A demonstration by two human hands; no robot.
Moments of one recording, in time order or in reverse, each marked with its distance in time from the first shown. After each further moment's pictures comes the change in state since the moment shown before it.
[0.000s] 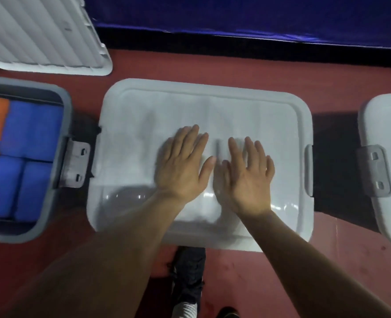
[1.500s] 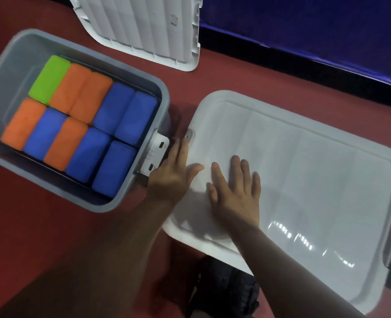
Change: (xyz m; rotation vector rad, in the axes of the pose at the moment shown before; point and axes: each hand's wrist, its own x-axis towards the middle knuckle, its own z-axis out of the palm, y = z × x) left_hand -0.075 -0.167 -0.023 0.290 0.319 -0.295; right_hand -0.005 -0.144 0.069 -0.106 -0.384 -0.342
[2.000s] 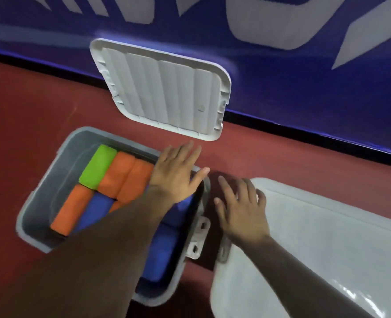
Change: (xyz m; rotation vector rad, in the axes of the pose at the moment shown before) left_hand 0.216 -0.144 -0.062 -0.073 -0.364 0.146; right_hand 0.159 -0.107 -0.102 0.003 0.067 -0.014
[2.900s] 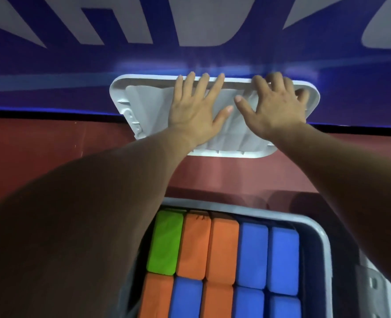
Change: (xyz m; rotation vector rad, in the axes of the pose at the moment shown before) left_hand 0.248 -0.268 -0.019 0.145 0.108 0.204; right_hand 0.374 -0.149 -0.027 -0.112 0.123 0.327
